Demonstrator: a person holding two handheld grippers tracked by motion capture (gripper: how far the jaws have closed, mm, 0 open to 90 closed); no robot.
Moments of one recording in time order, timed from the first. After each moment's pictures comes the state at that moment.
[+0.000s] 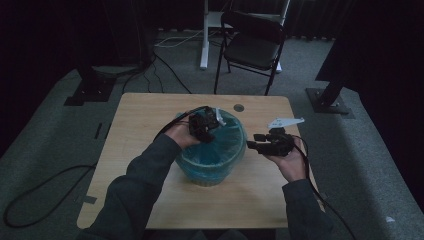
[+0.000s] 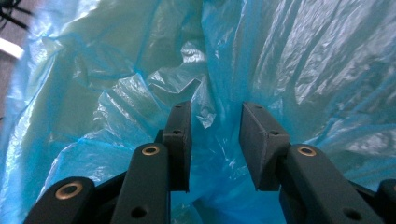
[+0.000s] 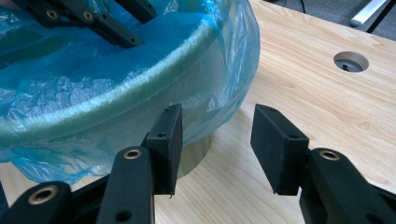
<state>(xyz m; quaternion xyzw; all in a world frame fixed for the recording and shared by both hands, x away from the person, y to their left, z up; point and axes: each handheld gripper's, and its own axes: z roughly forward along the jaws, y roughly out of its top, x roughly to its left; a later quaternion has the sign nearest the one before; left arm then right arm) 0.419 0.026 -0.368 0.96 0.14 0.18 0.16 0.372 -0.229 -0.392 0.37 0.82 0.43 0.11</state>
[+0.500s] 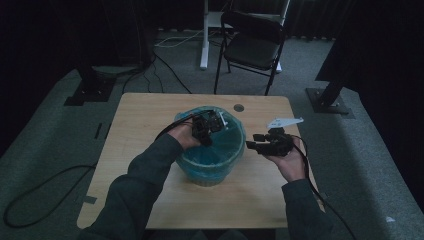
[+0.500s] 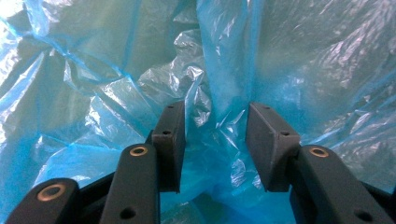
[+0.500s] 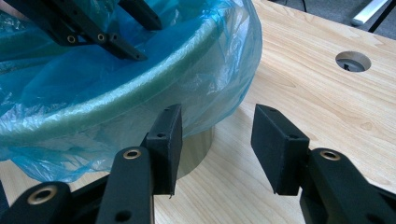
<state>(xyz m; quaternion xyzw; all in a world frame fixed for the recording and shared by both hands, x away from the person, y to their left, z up) 0.422 0.016 -0.379 0.97 0.13 0.19 0.09 0.372 -0.227 -0.392 0.37 0.82 0.43 0.11</state>
